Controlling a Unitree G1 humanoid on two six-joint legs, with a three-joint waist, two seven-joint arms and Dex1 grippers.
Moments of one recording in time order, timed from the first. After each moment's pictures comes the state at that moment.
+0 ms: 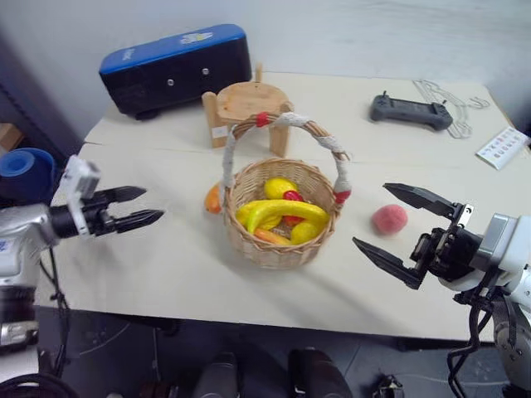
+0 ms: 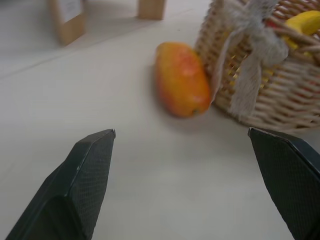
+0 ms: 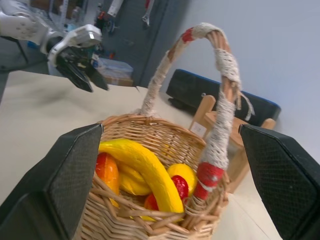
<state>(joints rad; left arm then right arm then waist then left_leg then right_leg) -0.64 0.83 0.15 0.41 -0.39 0.46 -1.15 0.06 -0.65 -0.33 -0.57 0.66 0.02 0.90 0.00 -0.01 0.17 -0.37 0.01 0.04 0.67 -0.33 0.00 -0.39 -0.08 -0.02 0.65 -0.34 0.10</state>
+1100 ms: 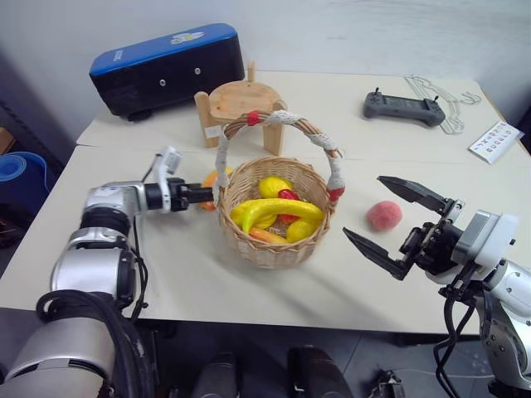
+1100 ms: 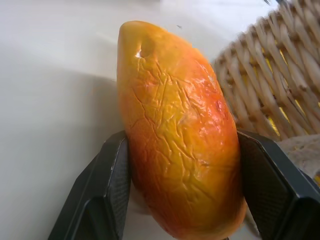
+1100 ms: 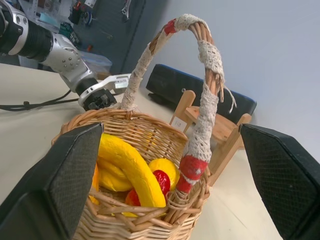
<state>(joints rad) -1.09 0.65 0.15 1.22 -0.19 0.41 -1.13 0.02 -0.61 -0.26 -0.59 0.56 0.01 0.81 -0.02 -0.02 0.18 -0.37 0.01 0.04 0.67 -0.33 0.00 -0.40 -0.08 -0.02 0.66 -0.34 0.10</state>
